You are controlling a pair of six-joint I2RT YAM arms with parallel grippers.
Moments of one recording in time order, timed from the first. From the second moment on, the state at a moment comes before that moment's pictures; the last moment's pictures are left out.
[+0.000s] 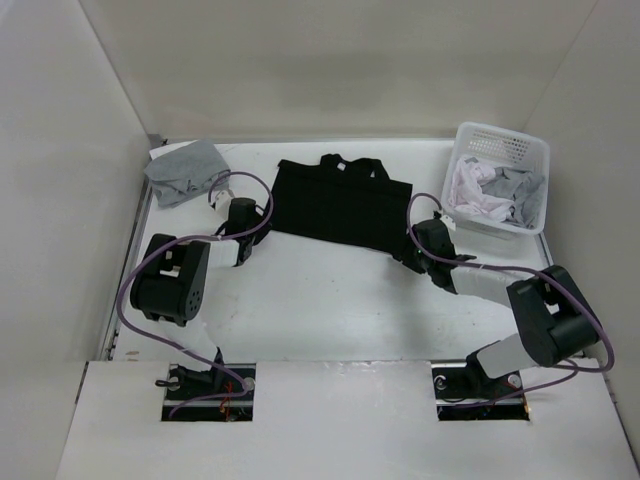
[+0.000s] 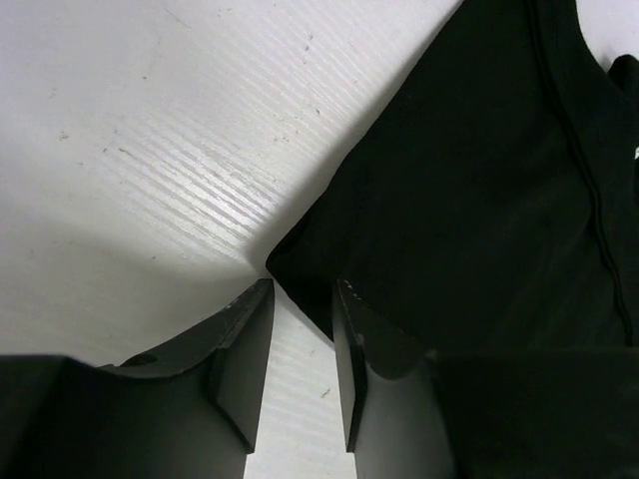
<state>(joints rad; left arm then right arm) -0.23 1.74 0.75 0.34 -0.19 -0.94 0.40 1.46 0.57 0.17 0.14 0.85</state>
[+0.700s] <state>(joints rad) -0.22 1.77 0.73 0.43 -0.19 -0.99 0.40 1.49 0.59 0.14 0.21 0.91</state>
